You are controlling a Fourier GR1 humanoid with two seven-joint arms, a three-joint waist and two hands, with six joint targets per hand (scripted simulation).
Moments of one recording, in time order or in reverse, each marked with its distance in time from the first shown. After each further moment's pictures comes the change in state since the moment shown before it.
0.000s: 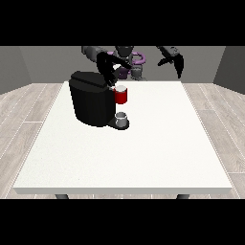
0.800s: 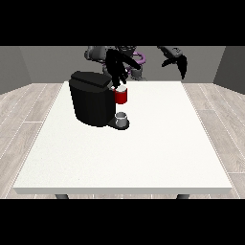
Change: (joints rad) left arm -0.116 -0.015 -0.053 0.002 0.006 -0.049 -0.020; right arm -0.056 -0.166 -0.067 -0.187 0.053 0.012 0.361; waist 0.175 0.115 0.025
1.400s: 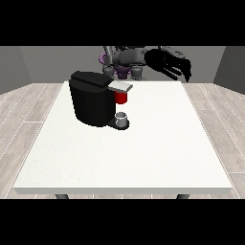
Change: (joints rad) left arm -0.113 -0.020 -0.037 -0.039 -0.002 -0.010 0.029; right arm -0.149 0.071 0.040 -0.048 -0.019 0.012 -0.274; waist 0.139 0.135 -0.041
